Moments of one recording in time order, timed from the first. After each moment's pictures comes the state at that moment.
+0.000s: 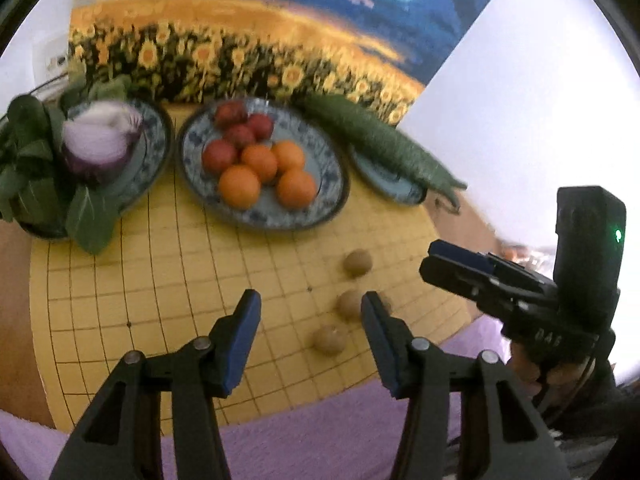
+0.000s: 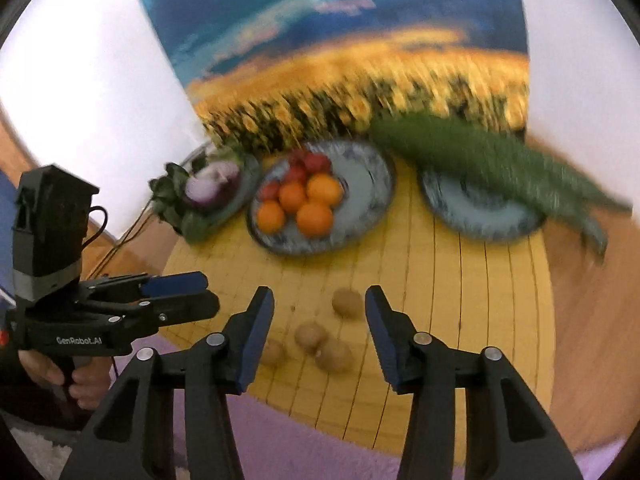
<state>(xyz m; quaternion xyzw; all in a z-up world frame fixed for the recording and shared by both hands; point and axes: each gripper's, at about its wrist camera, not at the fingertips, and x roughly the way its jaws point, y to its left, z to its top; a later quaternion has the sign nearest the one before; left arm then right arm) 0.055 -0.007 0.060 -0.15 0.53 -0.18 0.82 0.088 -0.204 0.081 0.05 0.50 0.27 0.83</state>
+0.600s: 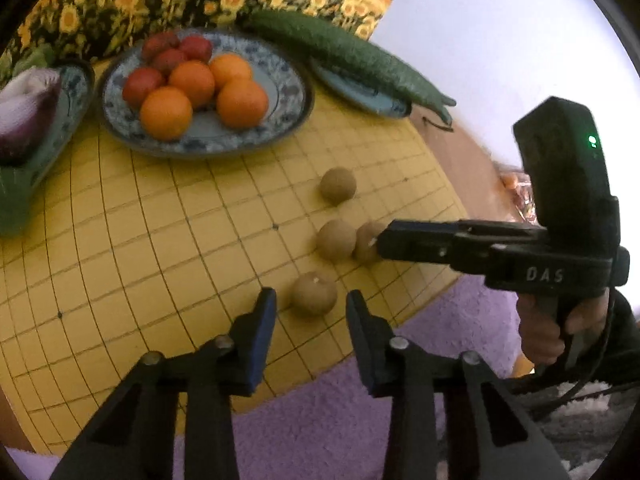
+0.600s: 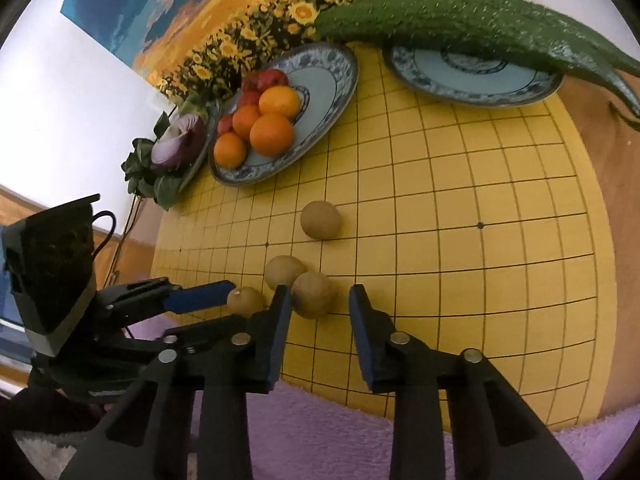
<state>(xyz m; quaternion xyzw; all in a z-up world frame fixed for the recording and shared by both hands) 0.054 -0.050 0.019 -0.08 0.58 -0.24 0.77 0.095 -0.214 0.022 0.12 0.60 0.26 0.74</state>
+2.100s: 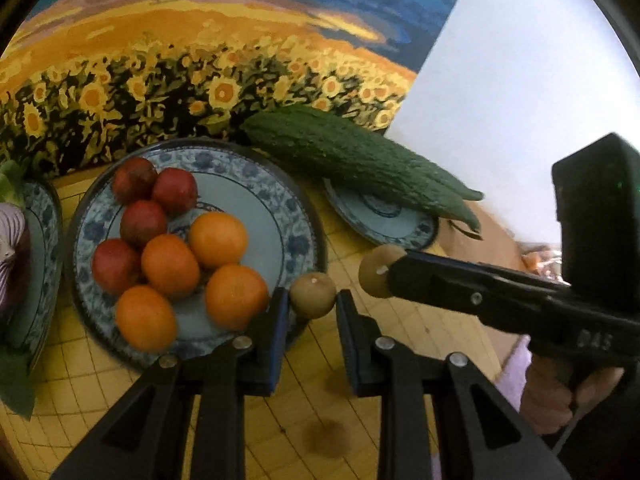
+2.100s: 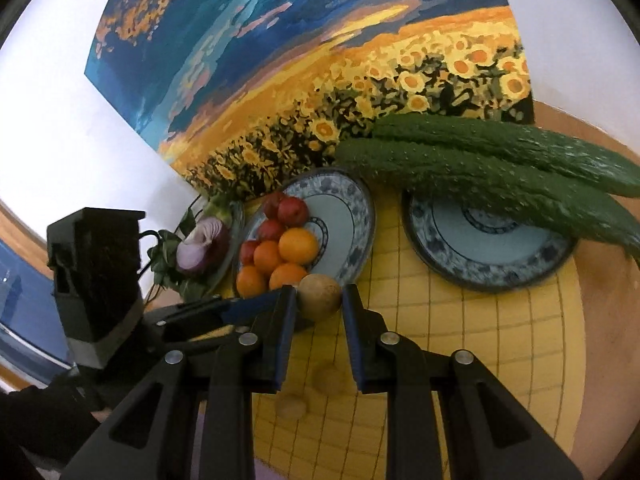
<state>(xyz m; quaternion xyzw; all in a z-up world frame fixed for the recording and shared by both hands) 0.158 -0.070 0.038 -0.10 0.51 -0.20 0.83 0.167 -0.224 0.056 0.16 0.49 0.30 0.80</state>
